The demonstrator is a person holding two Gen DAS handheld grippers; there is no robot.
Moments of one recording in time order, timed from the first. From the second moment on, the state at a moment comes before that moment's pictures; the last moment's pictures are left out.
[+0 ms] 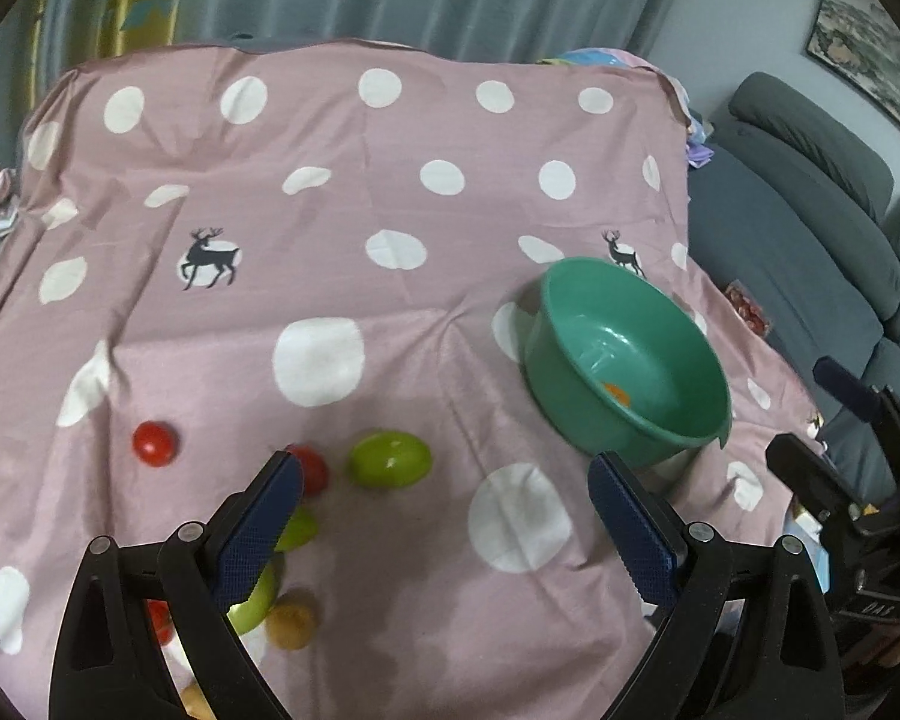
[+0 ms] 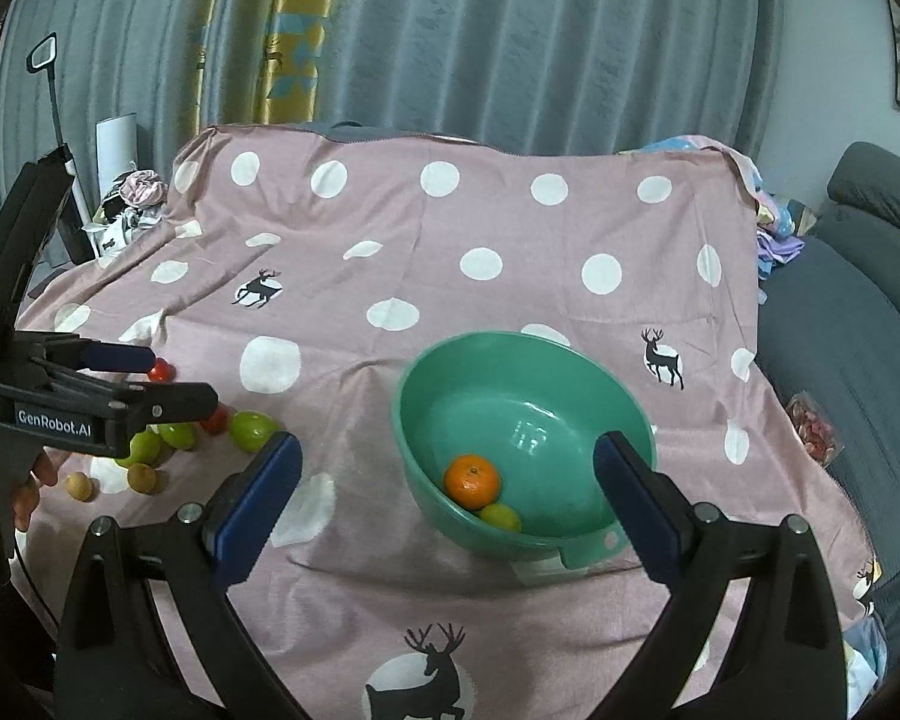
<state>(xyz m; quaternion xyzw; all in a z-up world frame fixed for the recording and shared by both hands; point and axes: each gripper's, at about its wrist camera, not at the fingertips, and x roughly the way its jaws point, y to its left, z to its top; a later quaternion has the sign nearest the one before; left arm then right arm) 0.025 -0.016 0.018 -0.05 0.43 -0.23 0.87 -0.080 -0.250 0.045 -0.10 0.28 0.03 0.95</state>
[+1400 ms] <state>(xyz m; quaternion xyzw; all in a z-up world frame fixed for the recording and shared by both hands) -0.034 0.076 -0.040 -0.03 0.47 -0.24 0.85 -0.060 -0.171 -0.035 0.07 0.44 0.28 0.85</state>
